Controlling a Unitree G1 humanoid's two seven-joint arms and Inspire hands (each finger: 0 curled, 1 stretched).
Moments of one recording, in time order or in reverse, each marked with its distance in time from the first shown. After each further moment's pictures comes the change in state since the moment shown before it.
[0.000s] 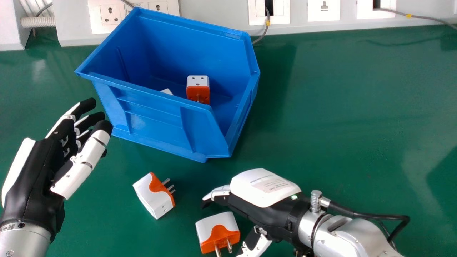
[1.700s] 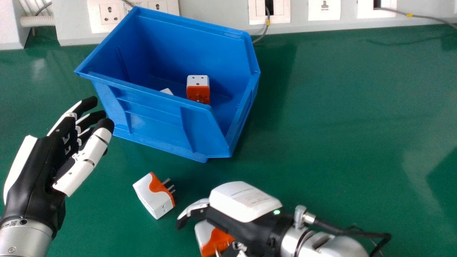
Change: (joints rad) left arm -0.015 0.003 -0.009 -0.009 0.019 0.025 0.006; right arm 0.060 0.085 0.049 0.031 0.005 -0.080 -0.158
